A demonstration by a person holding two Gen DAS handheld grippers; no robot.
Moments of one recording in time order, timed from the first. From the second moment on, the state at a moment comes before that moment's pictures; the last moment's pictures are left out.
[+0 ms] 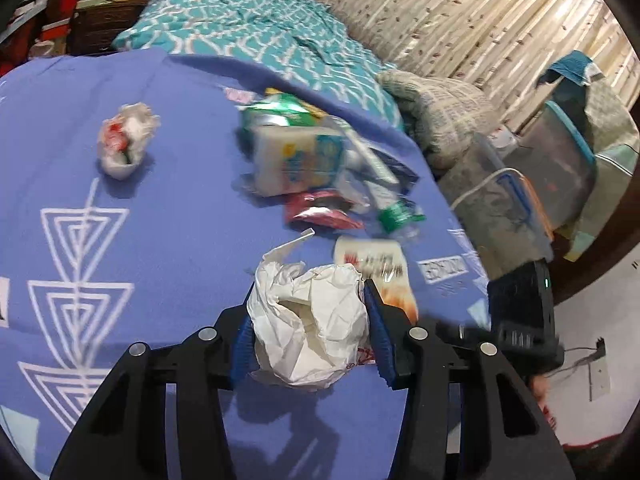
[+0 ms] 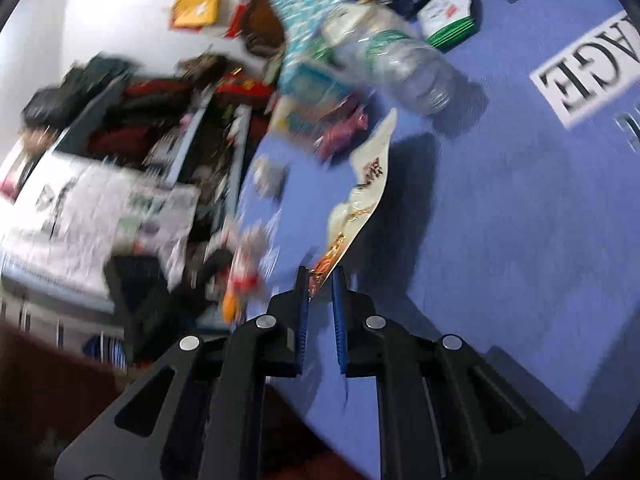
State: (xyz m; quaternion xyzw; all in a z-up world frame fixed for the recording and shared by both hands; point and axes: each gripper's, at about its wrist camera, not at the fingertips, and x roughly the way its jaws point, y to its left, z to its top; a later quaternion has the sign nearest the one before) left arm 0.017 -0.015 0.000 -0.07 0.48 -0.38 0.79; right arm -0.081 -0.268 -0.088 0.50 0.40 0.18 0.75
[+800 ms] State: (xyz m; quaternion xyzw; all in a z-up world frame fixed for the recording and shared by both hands) left arm -0.019 -0.169 -0.004 0.04 0.53 -0.42 0.73; right arm -0.207 -0.357 -0.064 0.40 0.33 0.13 0.85
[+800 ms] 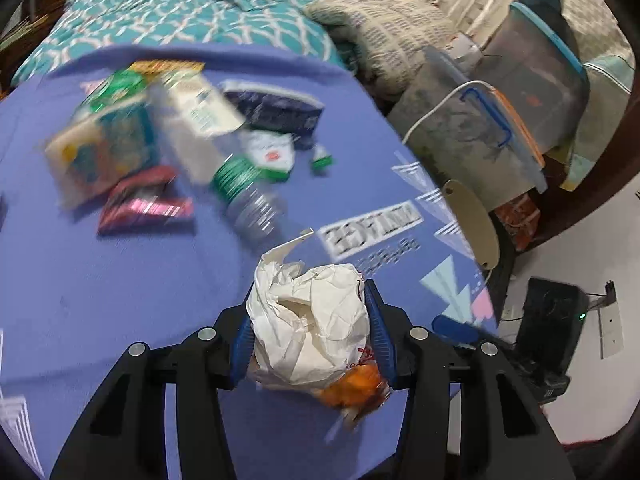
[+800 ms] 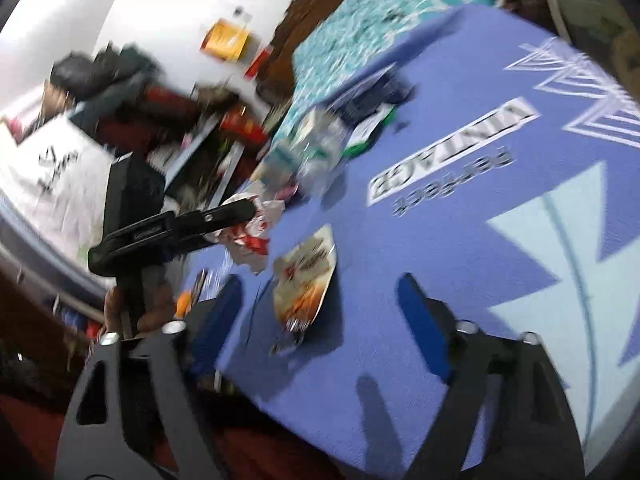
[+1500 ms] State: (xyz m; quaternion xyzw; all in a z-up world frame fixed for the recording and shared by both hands) left arm -0.020 -0.113 -0.027 0.06 0.52 -0.39 0.76; right arm -0.142 -0.284 -0.090 0.37 0.42 0.11 0.82
